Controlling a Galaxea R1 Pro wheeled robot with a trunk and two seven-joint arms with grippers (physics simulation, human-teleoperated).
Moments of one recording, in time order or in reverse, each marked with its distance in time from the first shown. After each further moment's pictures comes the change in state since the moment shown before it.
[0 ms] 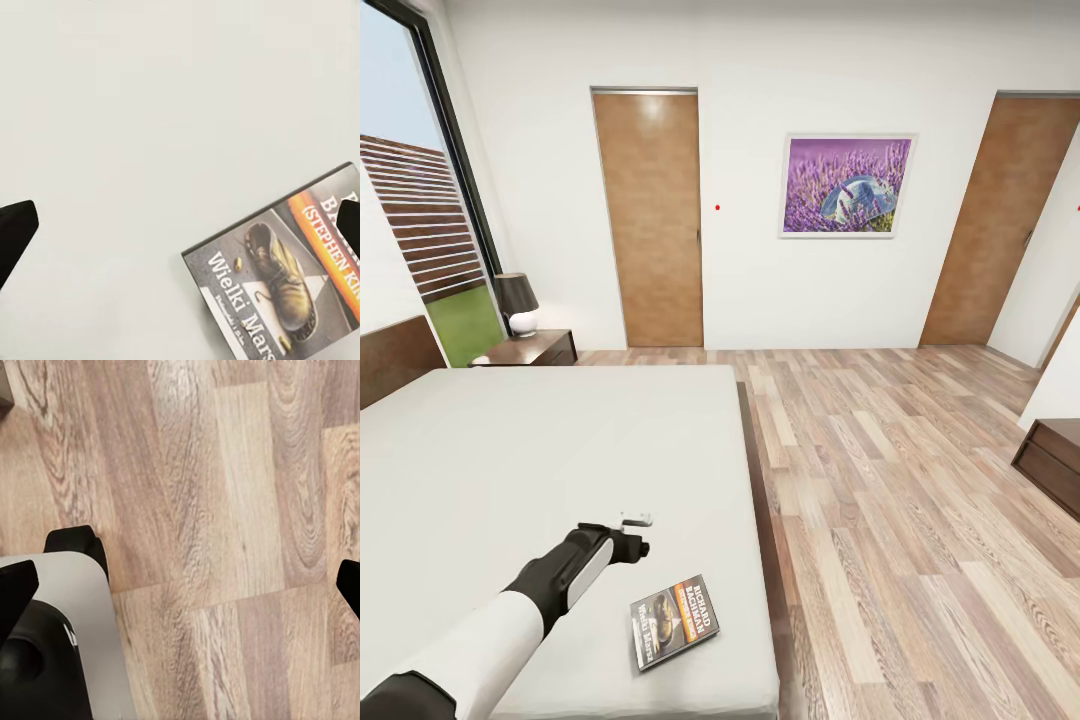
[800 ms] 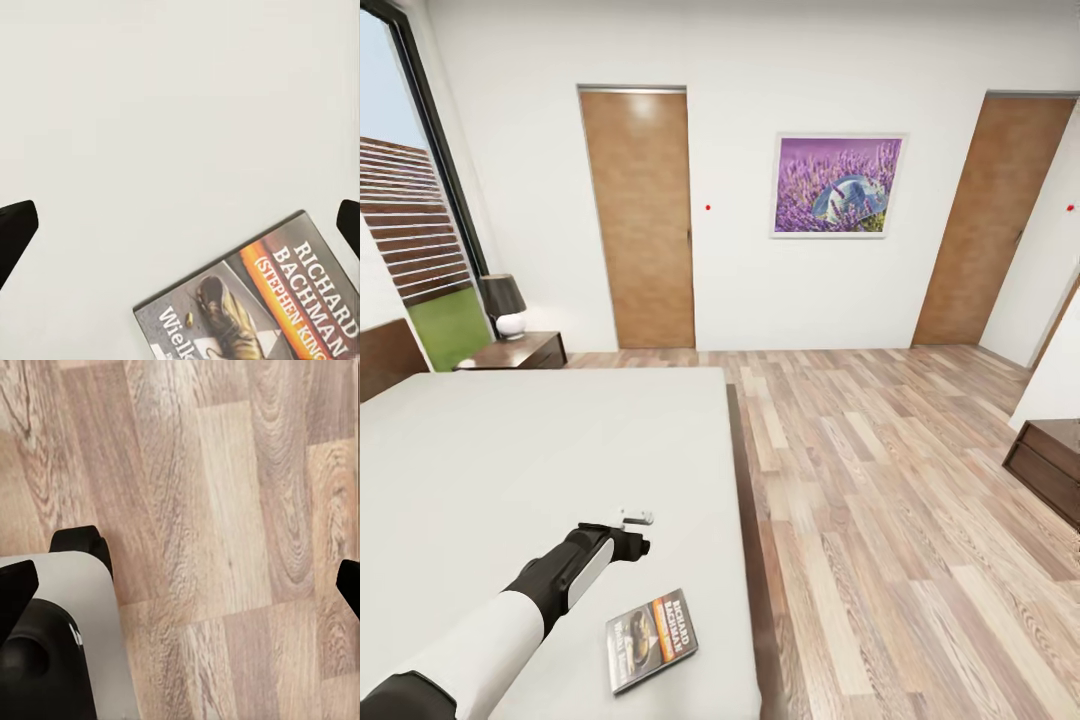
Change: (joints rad) left arm 0.000 0.000 -0.002 -0.002 -0.005 -0.020 -0.003; right arm 0.001 -0.001 0.001 -0.001 0.001 -0.002 0.015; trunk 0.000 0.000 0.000
